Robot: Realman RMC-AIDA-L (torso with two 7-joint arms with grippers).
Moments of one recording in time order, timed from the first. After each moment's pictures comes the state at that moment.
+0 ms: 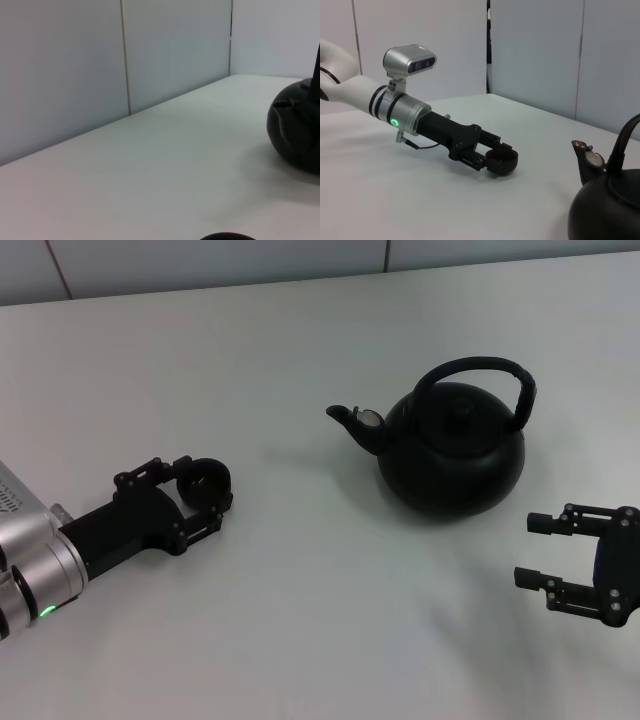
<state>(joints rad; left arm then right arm) -0.55 -2.08 0.75 0.08 1.60 1.11 -0.57 0.21 2.08 -0.44 -0.71 -2.10 -1.79 0.87</state>
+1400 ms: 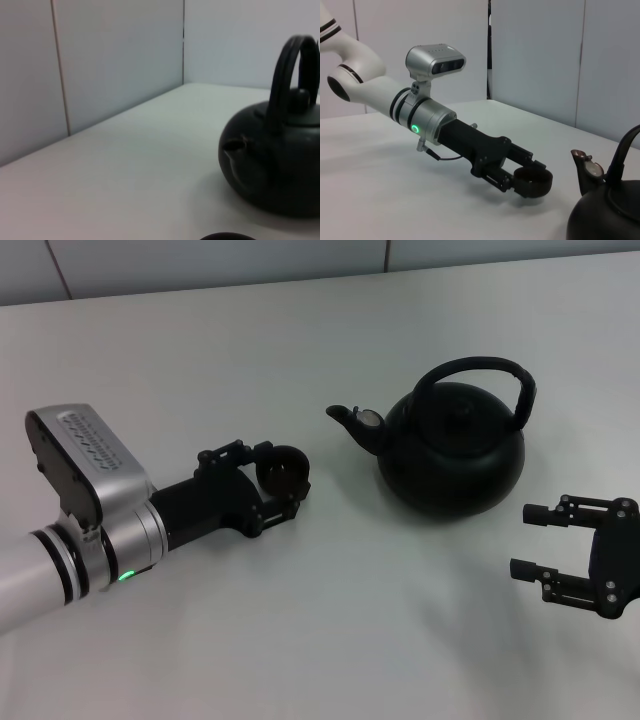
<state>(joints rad) -0.76 -2.08 0.72 -0.13 1.61 1.04 -0.51 0.23 2.08 -0.44 -0.71 -2.09 -1.79 0.87</state>
